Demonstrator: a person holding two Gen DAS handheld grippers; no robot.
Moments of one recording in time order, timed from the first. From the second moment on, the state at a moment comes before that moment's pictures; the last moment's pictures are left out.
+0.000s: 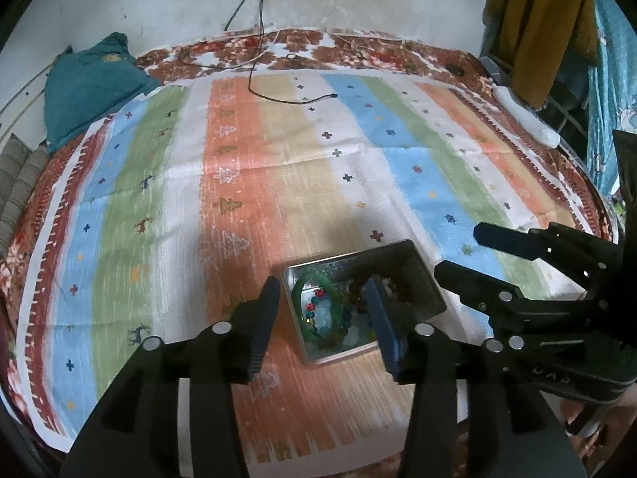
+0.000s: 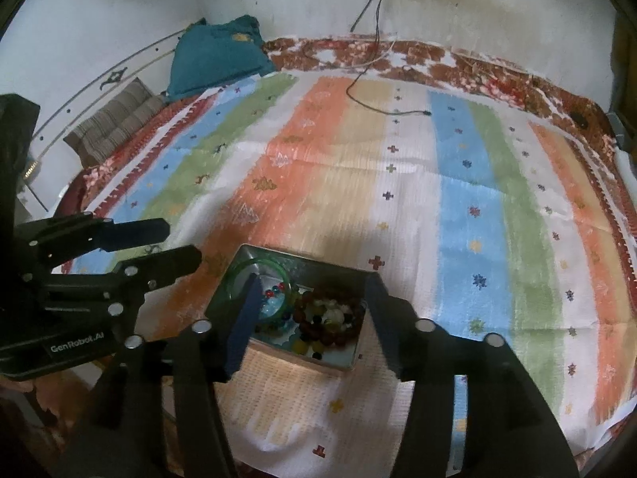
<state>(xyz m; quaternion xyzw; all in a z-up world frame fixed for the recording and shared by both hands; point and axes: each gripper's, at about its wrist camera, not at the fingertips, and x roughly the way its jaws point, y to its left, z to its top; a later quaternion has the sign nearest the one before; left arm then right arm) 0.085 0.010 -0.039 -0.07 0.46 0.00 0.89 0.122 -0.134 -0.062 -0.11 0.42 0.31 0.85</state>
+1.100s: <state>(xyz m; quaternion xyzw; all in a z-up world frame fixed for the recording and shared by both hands) 0.033 0.009 -0.021 -0.09 0.40 0.00 0.91 0.070 -0.176 -0.041 -0.10 0.37 0.30 0.87</state>
